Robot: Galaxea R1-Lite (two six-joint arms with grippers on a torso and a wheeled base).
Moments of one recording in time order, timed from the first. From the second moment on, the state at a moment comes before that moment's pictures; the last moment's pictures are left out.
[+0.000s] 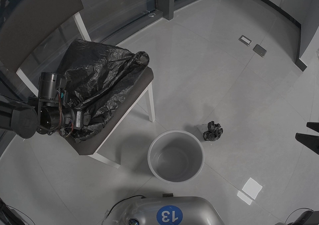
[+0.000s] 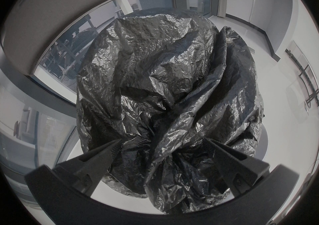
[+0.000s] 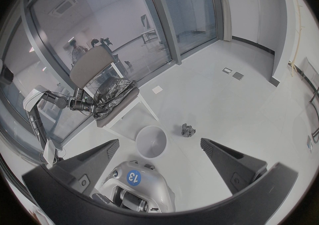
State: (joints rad) left arm -0.21 1.69 -0.95 -0.14 0.28 0.03; right arm 0.18 0.86 -0.73 0.24 0.22 0.09
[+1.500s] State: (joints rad) left arm -0.39 1.59 -1.25 -0.06 0.26 0.04; right arm 0.28 1.28 -0.86 -0.03 0.25 -0.06
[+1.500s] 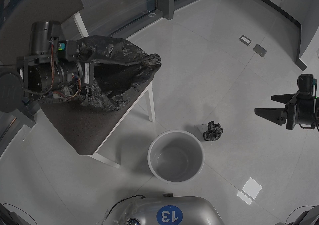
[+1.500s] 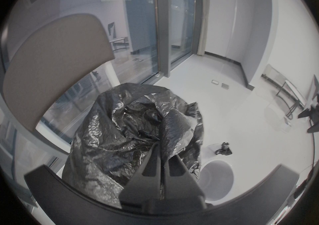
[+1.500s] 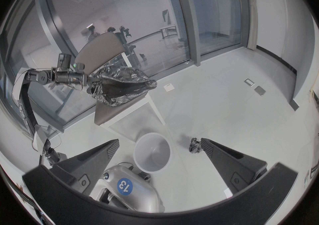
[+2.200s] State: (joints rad) left arm -0.71 1.59 -1.66 0.17 0.24 0.04; right arm 0.39 1.41 -0.87 -0.09 0.29 -0.11
